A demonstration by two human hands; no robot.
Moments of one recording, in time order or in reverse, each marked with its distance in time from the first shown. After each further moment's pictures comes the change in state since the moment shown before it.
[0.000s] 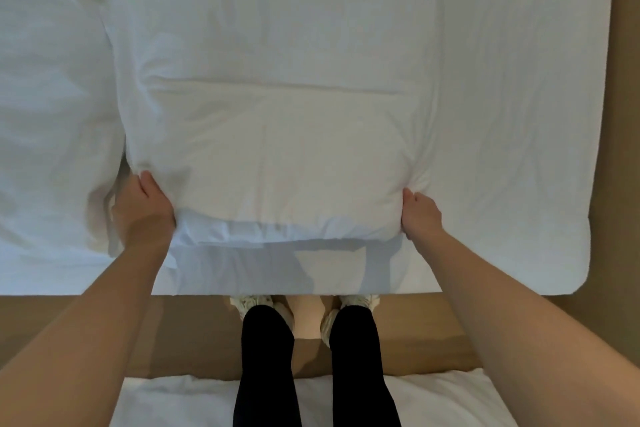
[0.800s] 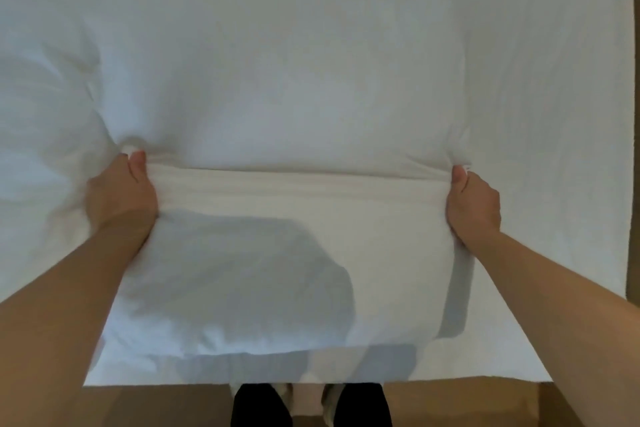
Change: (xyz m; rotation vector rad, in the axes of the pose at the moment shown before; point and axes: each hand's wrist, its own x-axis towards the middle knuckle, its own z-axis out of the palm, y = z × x) left_hand 0.135 0.064 0.047 0.177 0.029 0.175; right_hand 0.109 -0.096 -0.049 -0.218 0.409 -0.323
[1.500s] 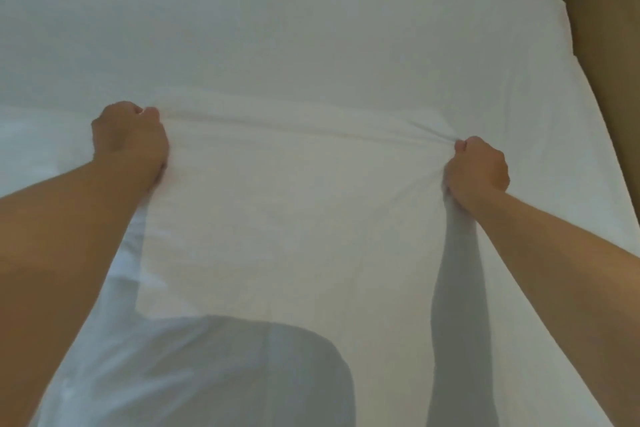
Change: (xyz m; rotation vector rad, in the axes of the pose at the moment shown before) left_hand 0.131 0.132 -0.048 -0.334 0.065 -0.091; right_hand 0.106 -0.134 -0.054 -0.033 0.242 -0.037
